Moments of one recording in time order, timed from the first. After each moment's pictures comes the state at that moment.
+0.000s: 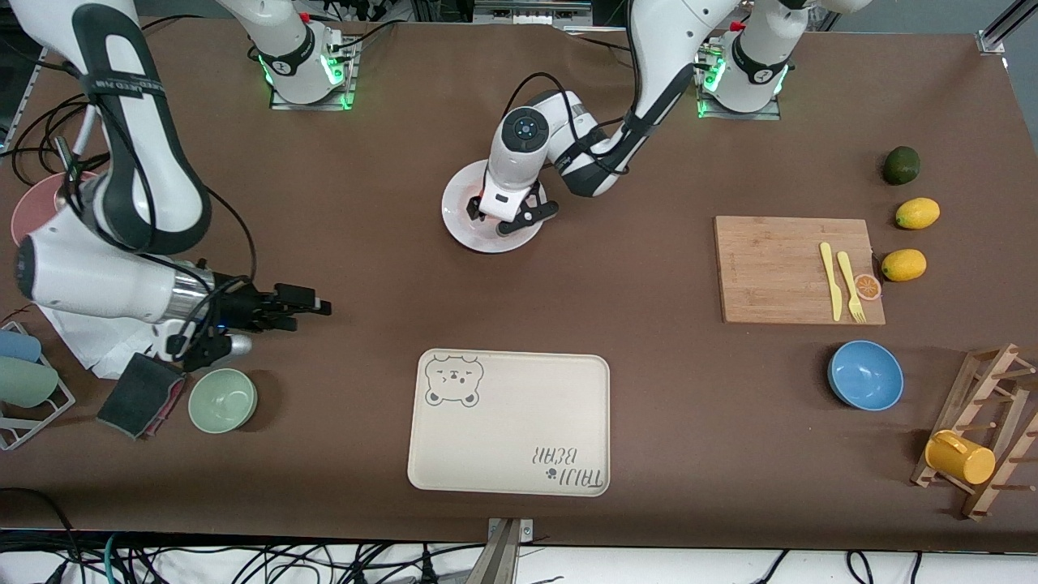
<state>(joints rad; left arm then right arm) -0.59 0.64 -0.37 -1.78 0.00 2.42 -1.39 0.05 0.46 0.08 -1.68 0.66 2.04 -0.39</state>
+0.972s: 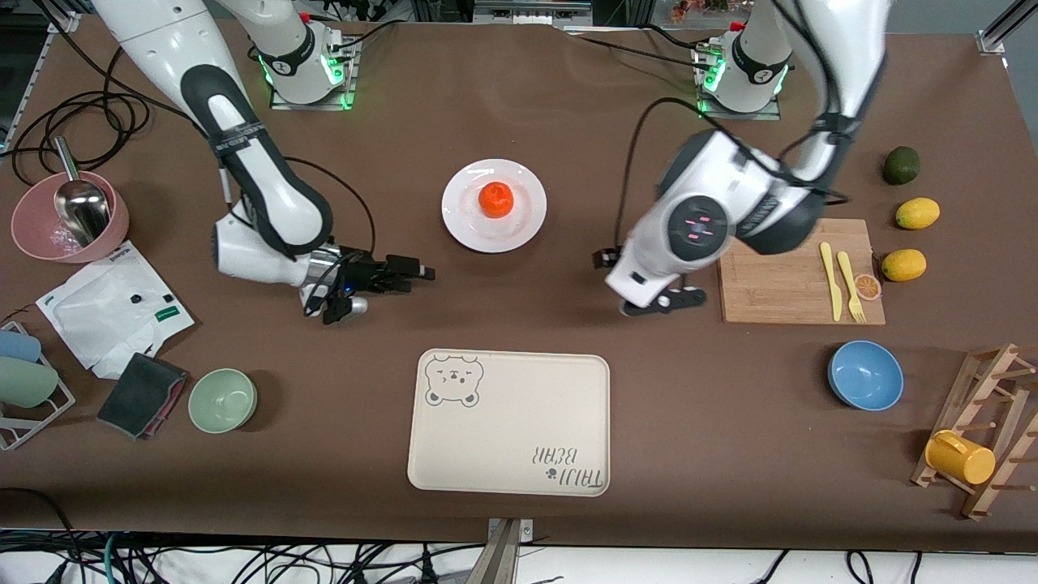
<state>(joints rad) -0.15 0.49 -0.36 -1.52 0.00 1.74 -0.61 0.05 0.52 0.32 -2.04 1.15 2.38 -0.67</state>
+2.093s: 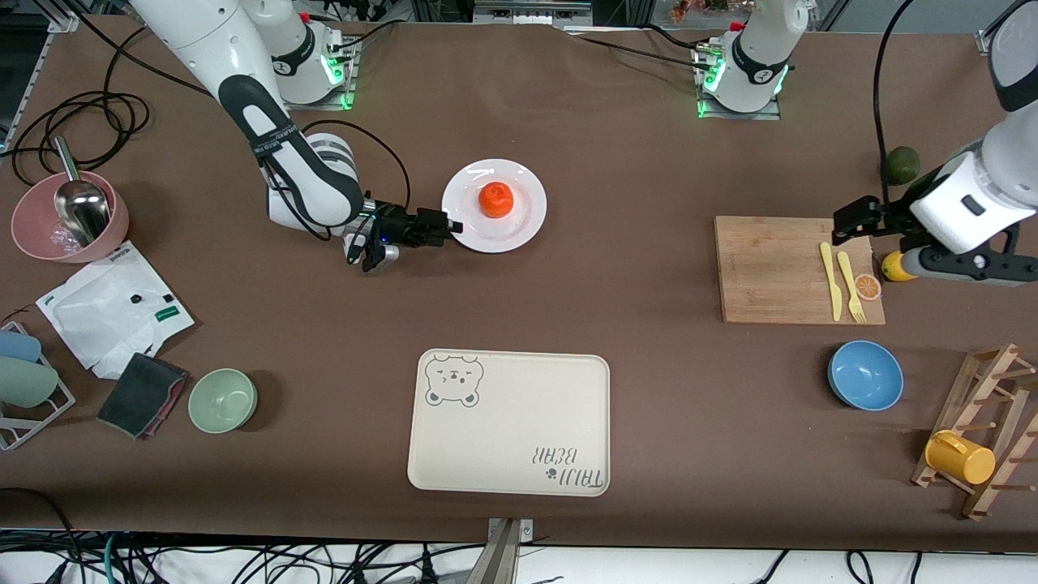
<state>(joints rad) 0.09 0.14 -0.16 -1.50 0.00 1.57 0.00 0.05 0.49 0.42 -2.28 1.55 2.43 -1.00</state>
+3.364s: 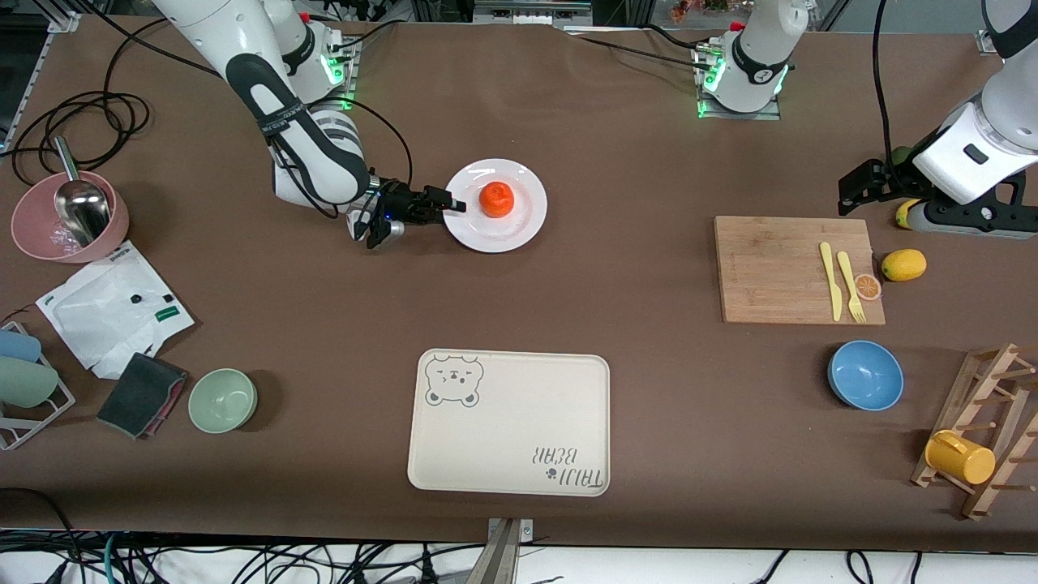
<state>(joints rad) -0.03 -0.01 -0.04 -1.68 0.00 1.62 0.01 0.05 0.43 0.47 -2.39 1.62 2.45 -1.04</state>
